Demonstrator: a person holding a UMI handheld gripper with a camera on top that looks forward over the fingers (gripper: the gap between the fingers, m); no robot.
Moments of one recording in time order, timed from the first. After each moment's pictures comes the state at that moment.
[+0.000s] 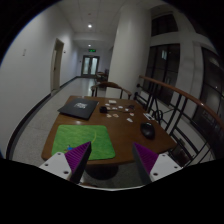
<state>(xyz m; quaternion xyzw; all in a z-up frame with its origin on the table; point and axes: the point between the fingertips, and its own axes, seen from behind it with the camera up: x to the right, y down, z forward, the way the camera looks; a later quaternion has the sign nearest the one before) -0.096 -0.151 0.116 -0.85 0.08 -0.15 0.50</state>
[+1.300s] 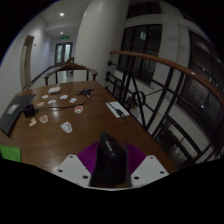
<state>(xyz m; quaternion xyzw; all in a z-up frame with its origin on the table) 0.240 0.033 -0.003 -0.86 0.20 -0.20 0.42</state>
